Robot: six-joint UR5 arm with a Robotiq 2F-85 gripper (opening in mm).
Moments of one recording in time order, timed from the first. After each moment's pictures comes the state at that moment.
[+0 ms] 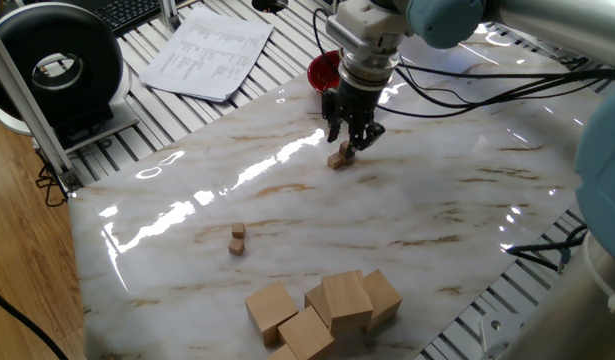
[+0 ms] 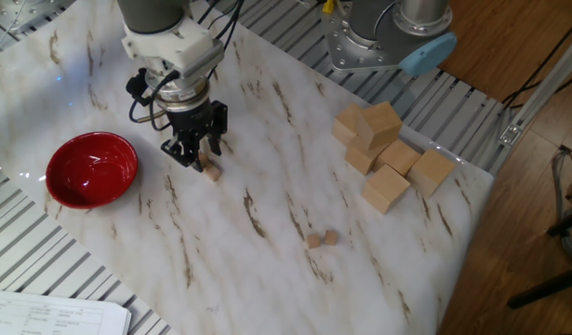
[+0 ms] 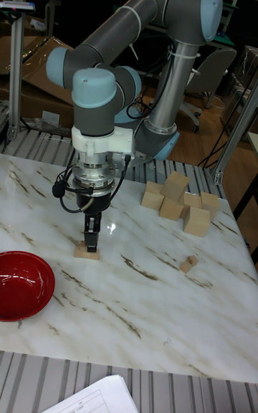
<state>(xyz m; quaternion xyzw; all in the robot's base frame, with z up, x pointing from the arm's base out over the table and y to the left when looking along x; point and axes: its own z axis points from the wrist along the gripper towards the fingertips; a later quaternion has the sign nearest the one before) 0.526 -0.035 0.041 -0.70 0.71 0.05 0.07</state>
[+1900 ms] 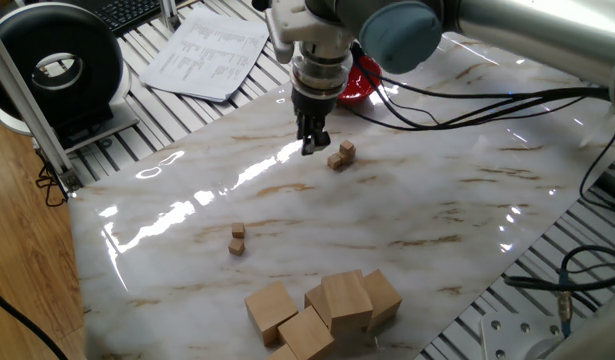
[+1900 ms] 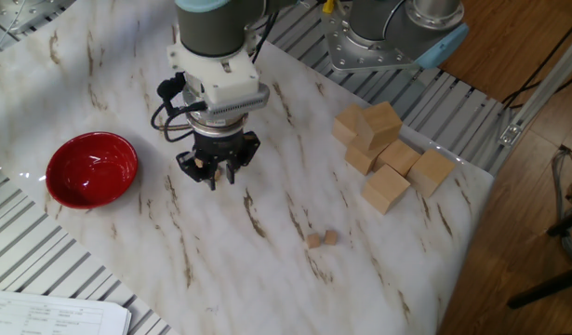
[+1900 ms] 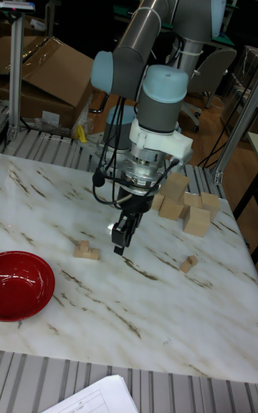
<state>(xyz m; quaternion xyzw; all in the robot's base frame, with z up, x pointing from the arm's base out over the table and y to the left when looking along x) 0.560 0.027 0.070 -0.52 0.85 -0.03 0.07</state>
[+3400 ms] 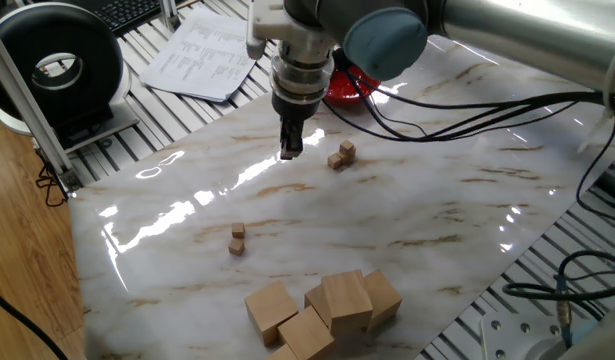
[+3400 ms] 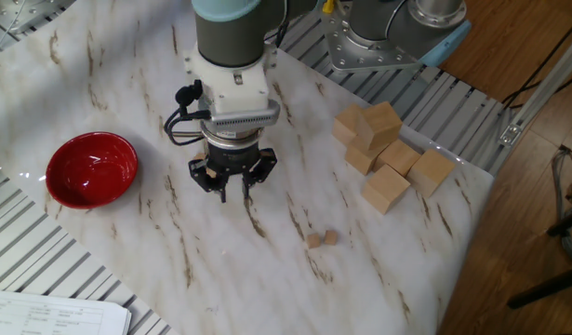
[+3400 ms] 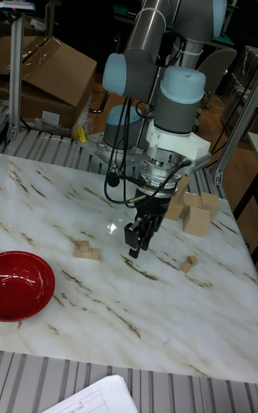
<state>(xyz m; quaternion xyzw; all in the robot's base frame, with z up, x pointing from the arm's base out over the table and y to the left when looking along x) 0.562 0.064 0.077 -0.44 0.89 -0.02 0.08</state>
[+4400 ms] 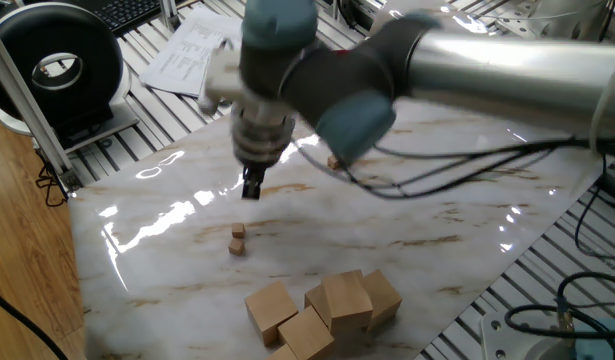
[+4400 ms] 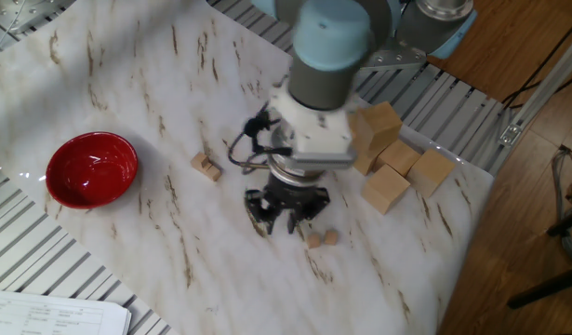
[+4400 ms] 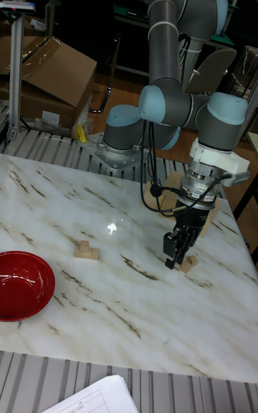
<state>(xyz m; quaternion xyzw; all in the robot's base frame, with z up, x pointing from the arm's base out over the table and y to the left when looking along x) 0.548 0.162 0.041 -0.38 0.92 -0.05 0.12</state>
